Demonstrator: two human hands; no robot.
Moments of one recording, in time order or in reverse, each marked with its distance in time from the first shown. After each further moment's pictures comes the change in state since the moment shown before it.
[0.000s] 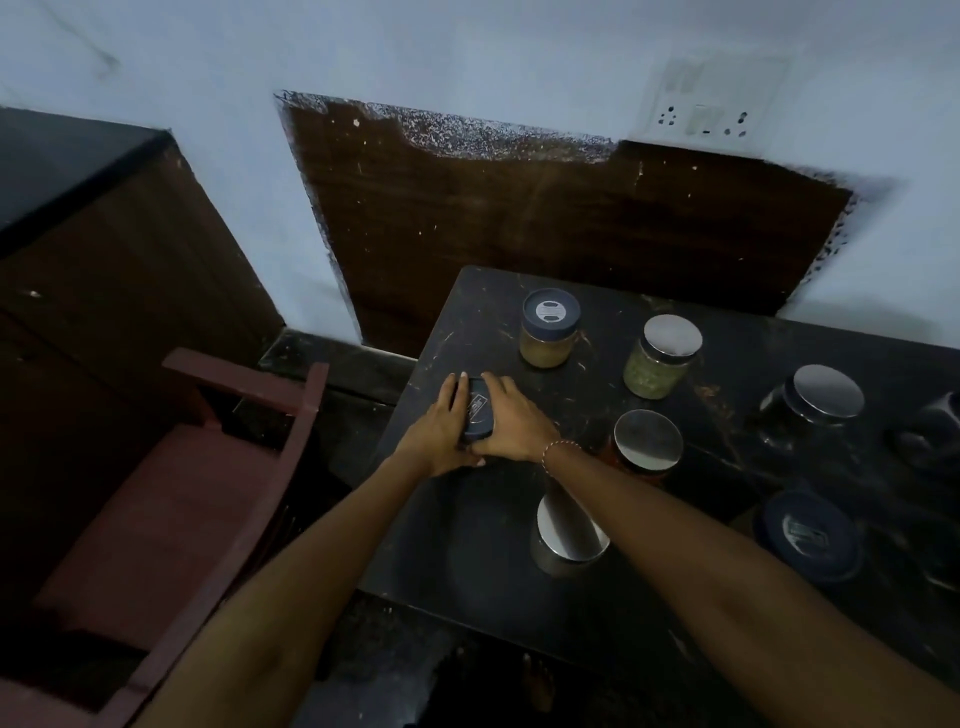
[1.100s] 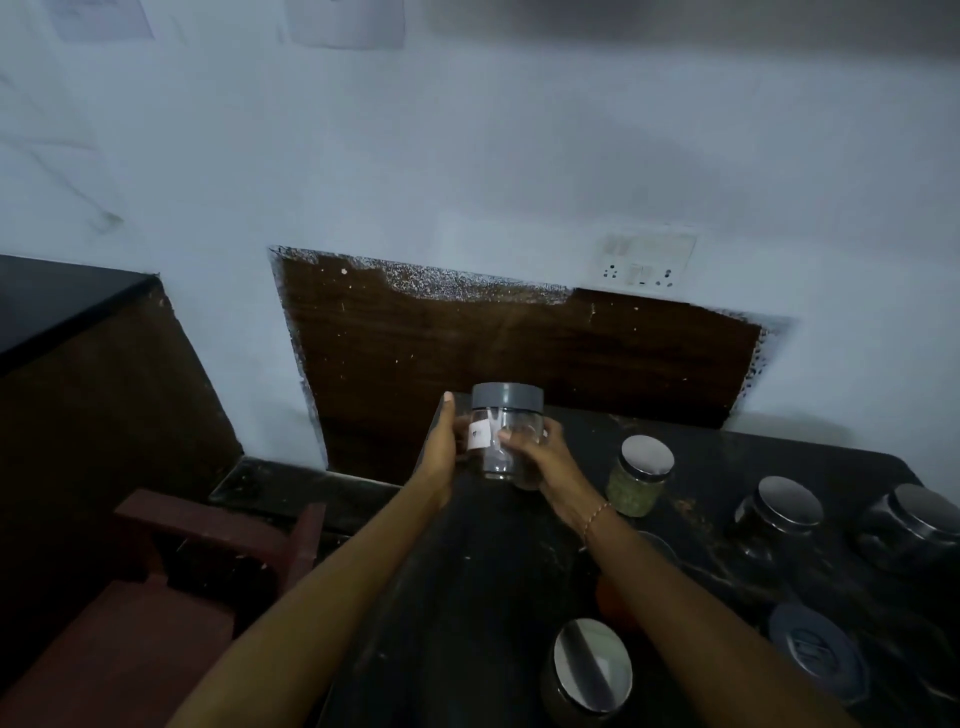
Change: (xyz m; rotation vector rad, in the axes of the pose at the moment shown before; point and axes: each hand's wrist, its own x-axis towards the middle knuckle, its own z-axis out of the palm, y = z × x) left_hand 0.031 0.052 -0.117 -1.488 0.112 -0.044; right_hand 0.000 -0.036 -0.090 1.185 0.340 0.091
